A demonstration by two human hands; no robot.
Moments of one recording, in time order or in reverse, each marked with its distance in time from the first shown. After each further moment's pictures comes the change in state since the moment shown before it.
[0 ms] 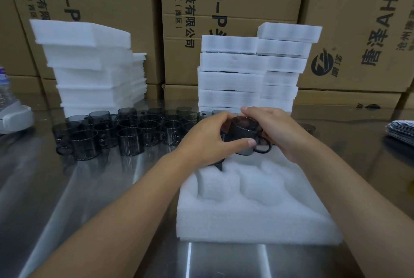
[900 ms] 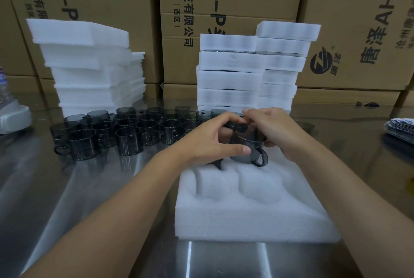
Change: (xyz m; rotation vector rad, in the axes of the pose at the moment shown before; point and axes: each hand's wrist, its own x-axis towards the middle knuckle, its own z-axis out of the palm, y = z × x) left_hand -0.004 0.004 -0.008 -0.422 -0.306 -0.078; right_hand 0.000 0.001 0.001 -0.119 0.093 0.038
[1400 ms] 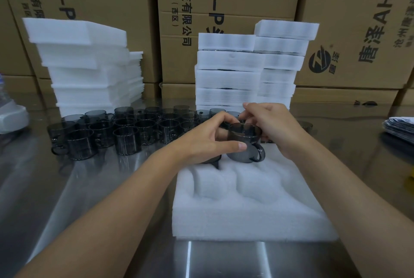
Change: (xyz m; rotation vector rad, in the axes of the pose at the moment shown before) left_hand -0.001 0.000 -0.001 -0.066 -0.038 -0.053; right_hand 0.001 -0.002 0.000 0.115 0.056 -0.029
